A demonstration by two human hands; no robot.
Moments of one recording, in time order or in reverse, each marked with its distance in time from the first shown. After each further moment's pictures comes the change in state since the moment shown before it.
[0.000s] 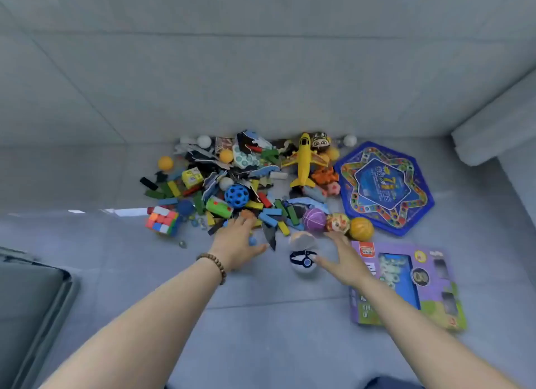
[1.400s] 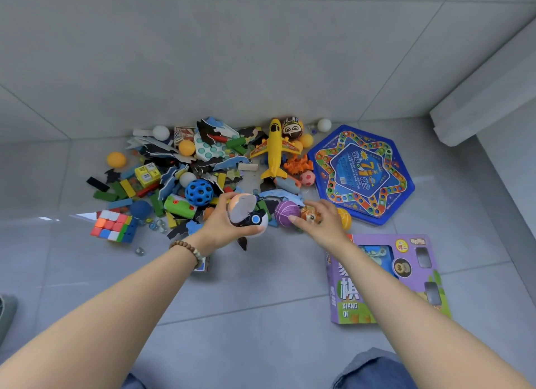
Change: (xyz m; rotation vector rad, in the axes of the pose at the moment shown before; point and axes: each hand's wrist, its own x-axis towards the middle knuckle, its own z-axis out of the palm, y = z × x) left_hand 0.064 0.017 0.022 -0.814 0.059 -0.086; right_hand 0.056 0.002 -0.027 0.304 0.200 0.107
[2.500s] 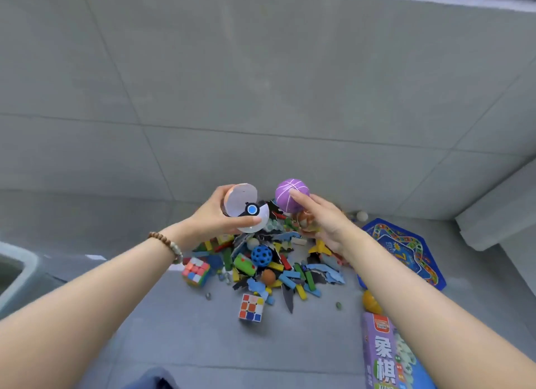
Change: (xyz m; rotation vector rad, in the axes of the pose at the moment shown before) left_hand -0.152 0.124 -0.191 -0.199 0.199 0.245; right_hand -0.097 -0.266 -0.023 0.419 -0.329 -0.183
